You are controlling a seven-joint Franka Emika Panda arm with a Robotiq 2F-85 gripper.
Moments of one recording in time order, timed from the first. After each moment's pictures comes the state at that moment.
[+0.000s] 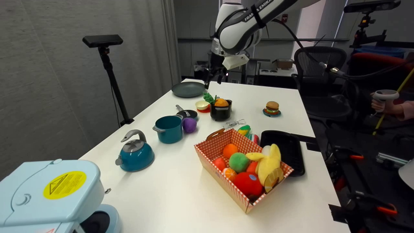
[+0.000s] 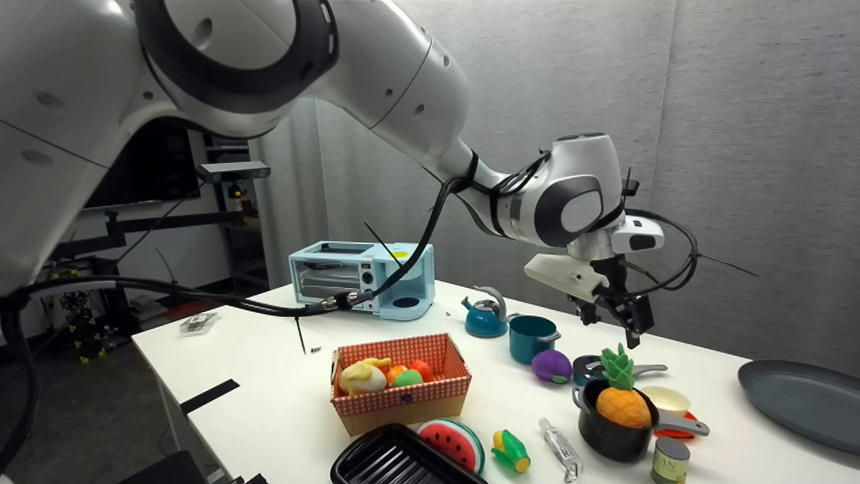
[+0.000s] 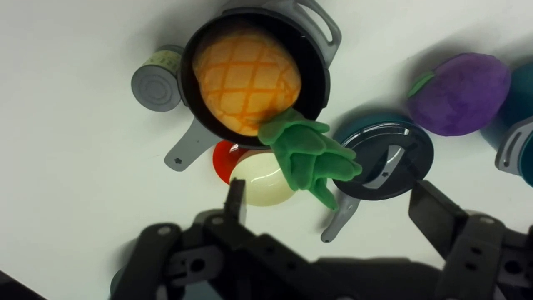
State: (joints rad) arm -0.20 0.66 -0.15 -1.55 0.06 2.50 0.08
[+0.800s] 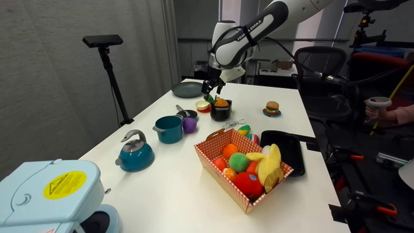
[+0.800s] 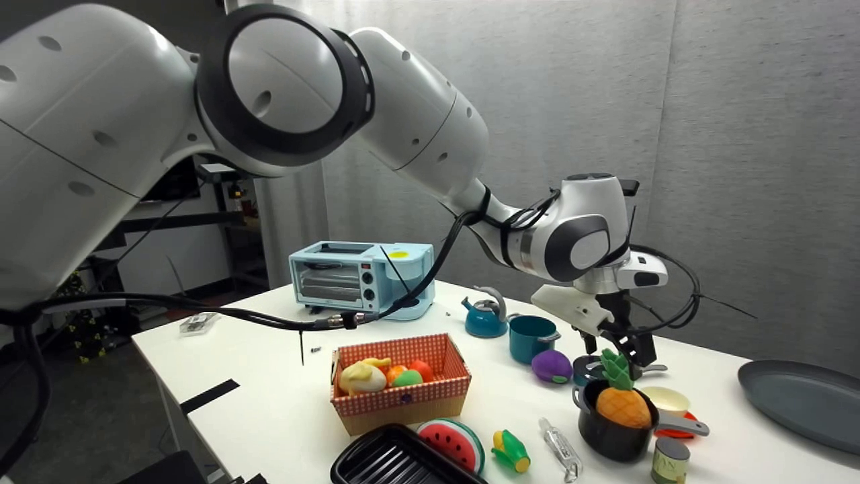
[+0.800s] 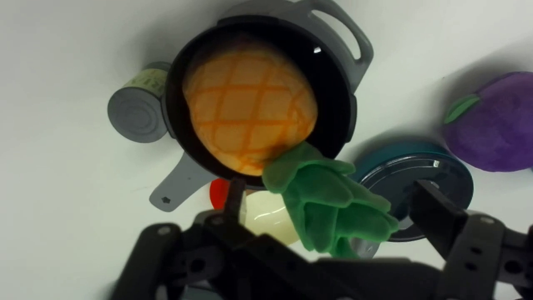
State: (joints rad) arm -0.21 0.80 -0.14 -1.45 0.06 2.50 0.09
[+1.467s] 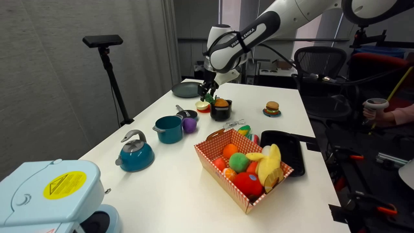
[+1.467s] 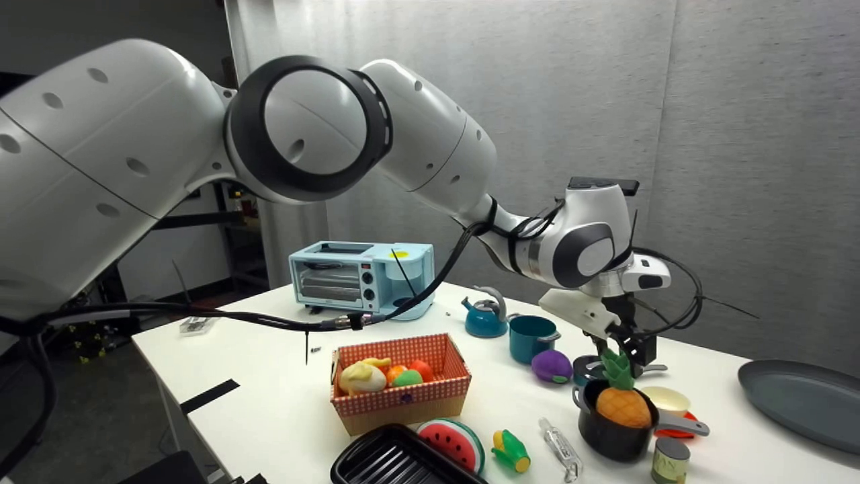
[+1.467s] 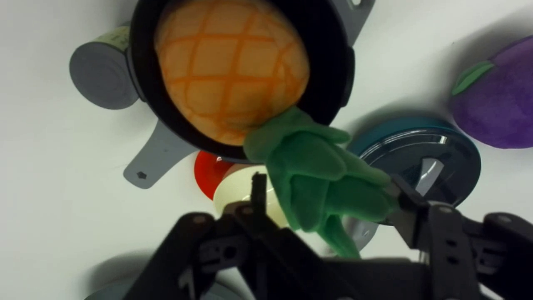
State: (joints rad) arm -0.21 0.90 -0.14 -1.32 0.06 2.50 0.09
